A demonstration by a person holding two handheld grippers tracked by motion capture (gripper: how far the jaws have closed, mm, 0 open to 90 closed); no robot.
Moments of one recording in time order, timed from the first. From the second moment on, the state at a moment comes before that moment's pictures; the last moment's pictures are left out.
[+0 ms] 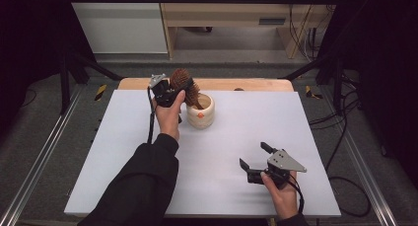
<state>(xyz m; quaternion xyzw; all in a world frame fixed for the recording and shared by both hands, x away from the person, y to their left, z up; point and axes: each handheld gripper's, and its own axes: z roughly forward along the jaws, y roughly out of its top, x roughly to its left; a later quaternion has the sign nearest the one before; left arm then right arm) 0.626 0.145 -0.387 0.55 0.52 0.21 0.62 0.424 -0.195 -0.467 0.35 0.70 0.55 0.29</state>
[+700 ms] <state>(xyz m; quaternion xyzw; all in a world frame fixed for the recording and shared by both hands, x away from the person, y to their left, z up) 0.626 0.143 -0.388 0.56 0.52 0.22 0.61 0.424 -0.195 -0.467 0.35 0.70 0.55 0.29</state>
